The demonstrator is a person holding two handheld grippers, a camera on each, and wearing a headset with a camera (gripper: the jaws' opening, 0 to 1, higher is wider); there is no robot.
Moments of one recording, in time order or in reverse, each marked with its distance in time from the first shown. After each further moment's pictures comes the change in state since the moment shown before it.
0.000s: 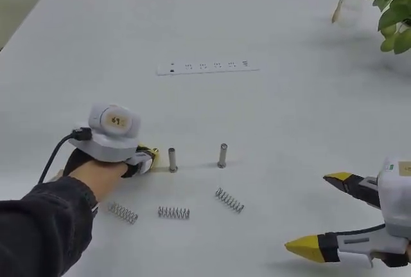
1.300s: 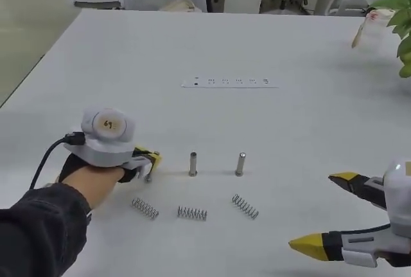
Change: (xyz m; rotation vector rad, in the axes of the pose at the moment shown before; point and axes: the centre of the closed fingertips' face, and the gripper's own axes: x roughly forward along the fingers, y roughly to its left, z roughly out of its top) left arm -0.057 0.010 -0.011 -0.053 -0.085 0.025; right arm -0.001 0.013 0.031 -0.088 -0.035 0.016
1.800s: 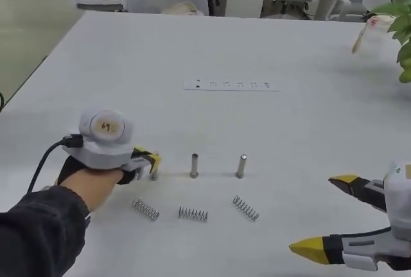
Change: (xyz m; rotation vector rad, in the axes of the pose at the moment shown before) left arm -0.004 -0.001 0.002 0.001 -0.020 0.002; right arm -0.002 0.004 0.001 -0.012 0.006 0.003
